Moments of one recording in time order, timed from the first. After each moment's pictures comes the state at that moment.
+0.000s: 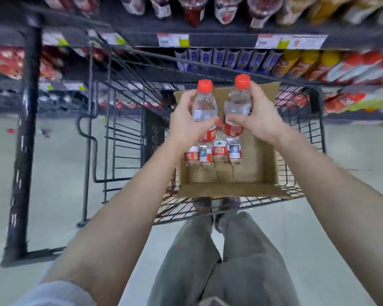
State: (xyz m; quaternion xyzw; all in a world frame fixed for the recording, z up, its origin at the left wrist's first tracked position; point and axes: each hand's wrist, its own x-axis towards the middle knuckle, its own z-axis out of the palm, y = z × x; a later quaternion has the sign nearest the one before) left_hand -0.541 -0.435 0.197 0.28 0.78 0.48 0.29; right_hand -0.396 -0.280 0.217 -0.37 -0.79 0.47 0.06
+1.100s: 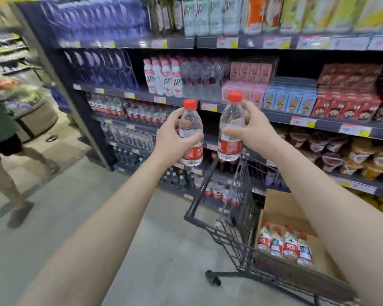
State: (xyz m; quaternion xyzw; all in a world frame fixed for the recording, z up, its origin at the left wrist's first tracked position) left_hand -0.618 -0.836 0.565 0.28 0.80 0.53 -0.04; right_hand -0.515 -0.613 0.591 -0.09 -0.83 0.52 0.19
